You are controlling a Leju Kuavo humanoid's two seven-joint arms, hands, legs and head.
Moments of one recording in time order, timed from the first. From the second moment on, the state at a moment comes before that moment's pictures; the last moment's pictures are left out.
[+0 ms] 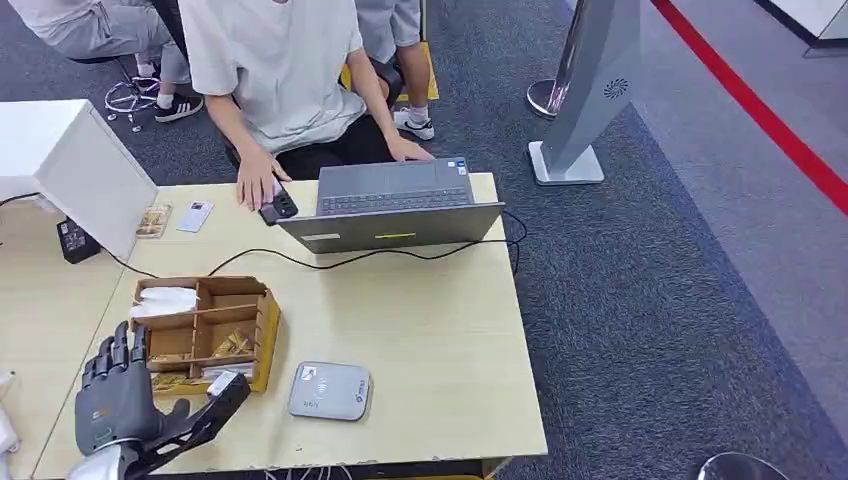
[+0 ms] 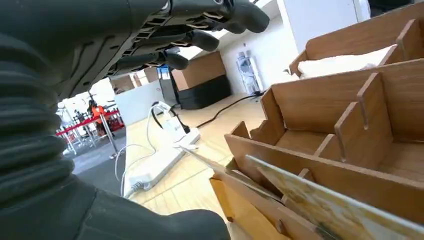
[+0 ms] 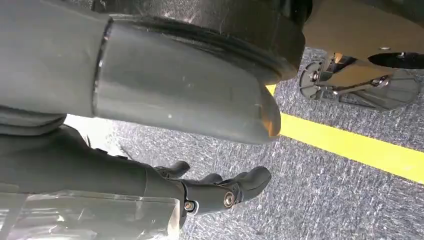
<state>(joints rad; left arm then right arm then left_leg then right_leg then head) 0.13 -0.13 -0.06 -1.70 -1.54 -0.05 0.18 -0.06 0.24 -0.96 -0.29 1.33 -0.09 0.00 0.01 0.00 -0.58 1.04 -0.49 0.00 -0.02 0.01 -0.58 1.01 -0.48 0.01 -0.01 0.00</state>
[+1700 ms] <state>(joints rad) 0.08 -0.10 -0.18 -1.58 -1.54 0.08 0.04 -0.06 0.25 -1.02 -0.29 1.42 -0.07 -0.03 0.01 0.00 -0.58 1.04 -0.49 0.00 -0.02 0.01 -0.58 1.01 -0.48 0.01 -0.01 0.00</state>
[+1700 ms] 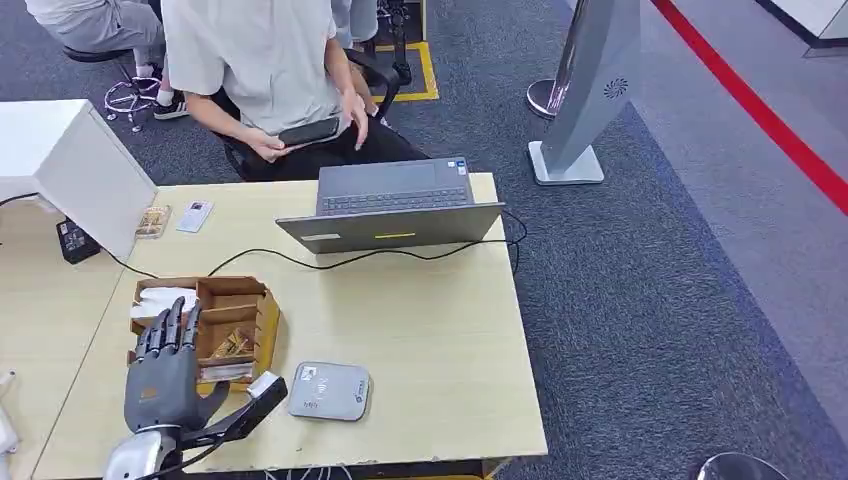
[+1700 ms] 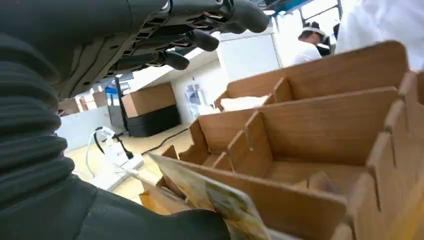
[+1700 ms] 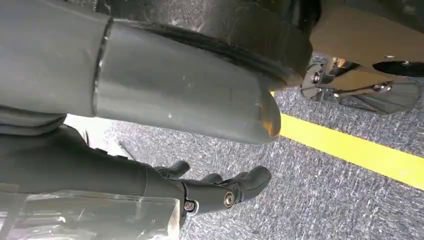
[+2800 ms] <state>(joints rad) 0.10 -0.03 -0.24 -1.57 -1.45 -0.05 0.03 -0.08 0.25 -1.07 -0.29 1.46 -0.07 -0.04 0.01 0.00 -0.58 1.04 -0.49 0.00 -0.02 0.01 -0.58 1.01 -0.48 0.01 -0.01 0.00</state>
